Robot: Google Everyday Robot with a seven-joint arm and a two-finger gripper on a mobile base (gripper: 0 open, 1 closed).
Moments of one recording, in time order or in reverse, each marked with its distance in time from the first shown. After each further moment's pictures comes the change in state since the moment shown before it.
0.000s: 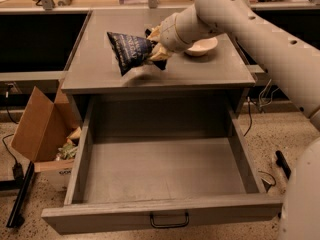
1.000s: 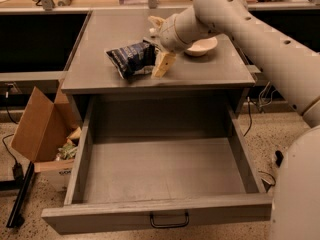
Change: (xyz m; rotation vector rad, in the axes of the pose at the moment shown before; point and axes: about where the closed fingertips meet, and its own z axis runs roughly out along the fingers) arm 0.010 -0.004 0.010 -0.008 0.006 0.028
